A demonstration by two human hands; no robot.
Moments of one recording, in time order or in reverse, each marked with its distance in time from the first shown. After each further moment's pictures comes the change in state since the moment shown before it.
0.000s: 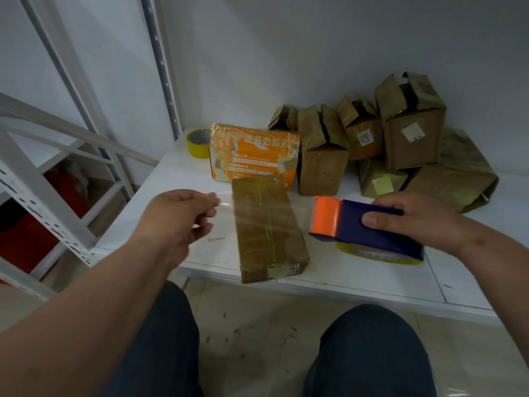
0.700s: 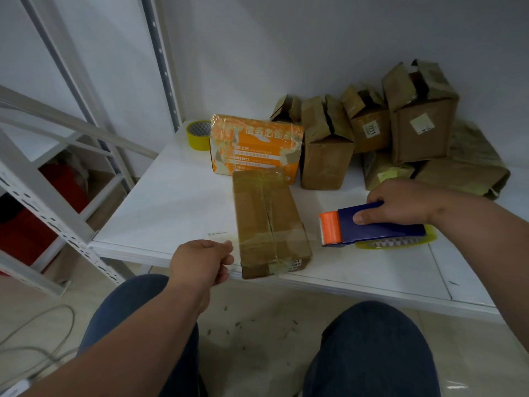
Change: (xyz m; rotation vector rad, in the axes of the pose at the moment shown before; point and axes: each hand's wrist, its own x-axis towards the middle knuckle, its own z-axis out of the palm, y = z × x) left_hand 0.001 -0.088 0.014 0.091 0.128 -0.168; right_hand 0.054 0.006 -0.001 -0.621 -0.245 0.251
